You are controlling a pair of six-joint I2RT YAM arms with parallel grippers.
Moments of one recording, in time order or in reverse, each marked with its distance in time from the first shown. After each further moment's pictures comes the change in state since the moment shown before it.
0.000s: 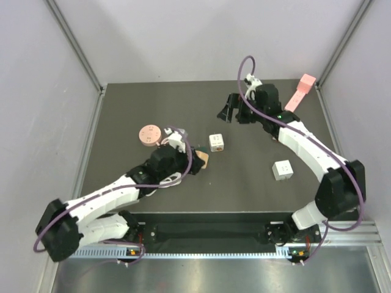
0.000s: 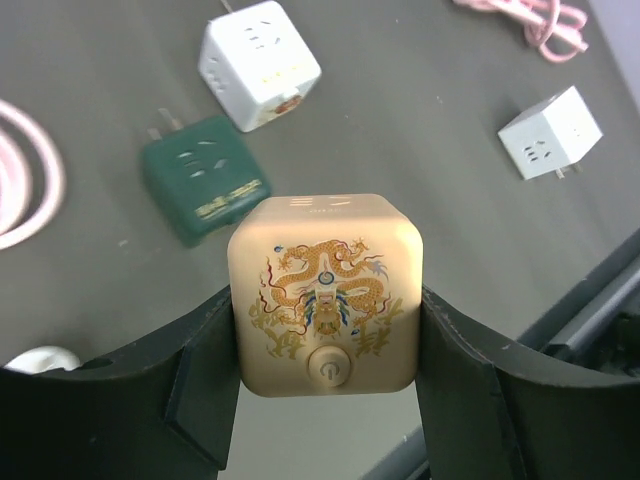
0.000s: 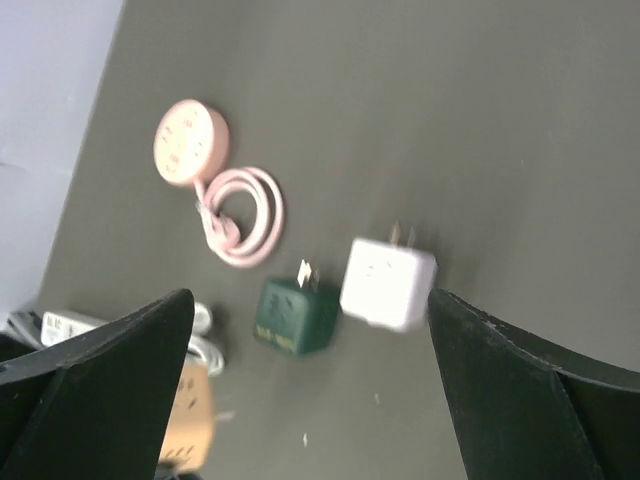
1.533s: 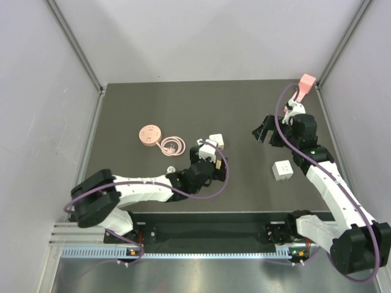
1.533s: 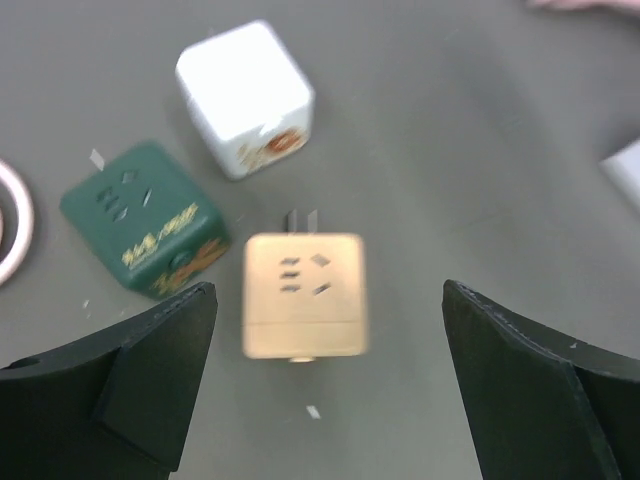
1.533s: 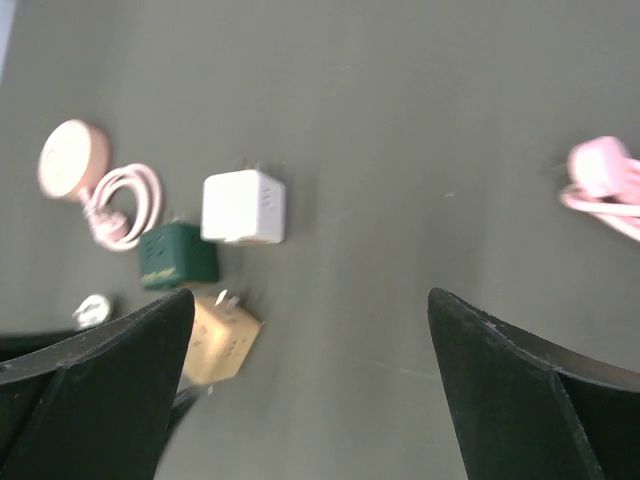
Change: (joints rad) left arm -0.358 0.477 0.079 0.347 -0.576 0.093; right arm -0.209 -0.521 -0.470 -0.034 0.092 -0.040
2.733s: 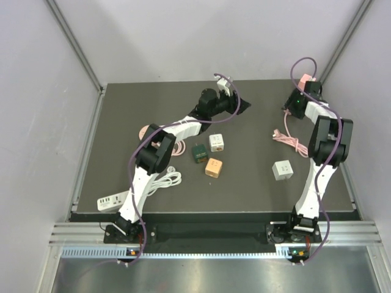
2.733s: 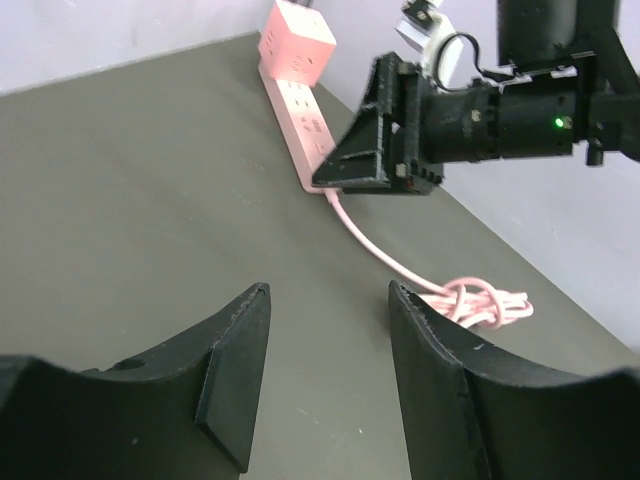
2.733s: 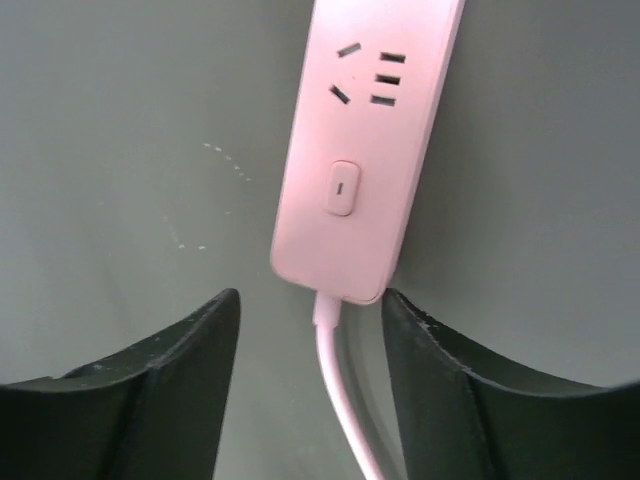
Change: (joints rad) left arm 0.504 0.850 1.112 0.224 1.022 -0.041; right arm -0.380 1.160 0.797 0.052 0.070 0.023
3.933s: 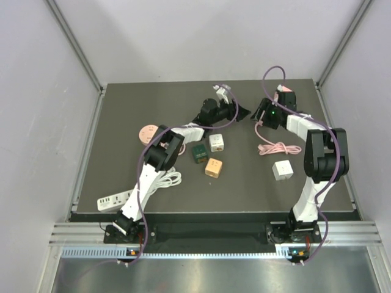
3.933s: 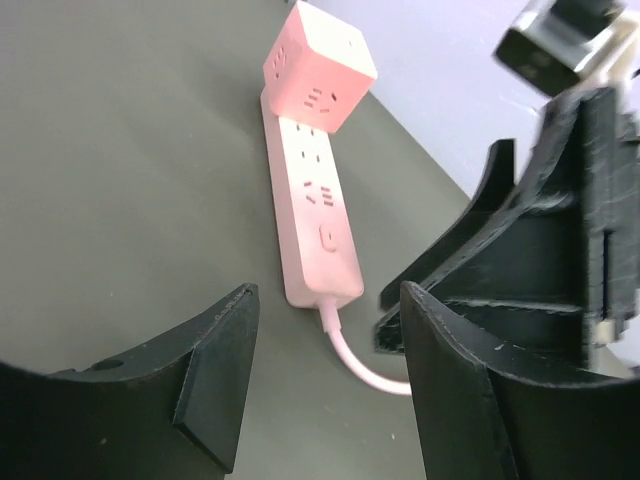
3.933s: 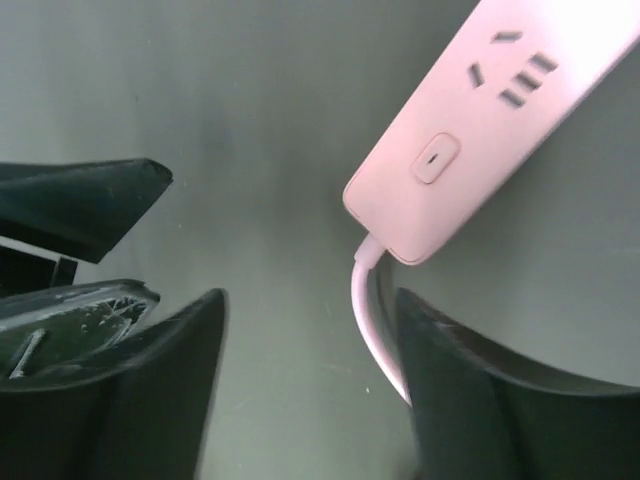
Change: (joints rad) left arm 0.013 0.207 0.060 0.159 0.026 -0.153; right arm 0.236 -0.274 -0.375 0.119 -0.145 0.070
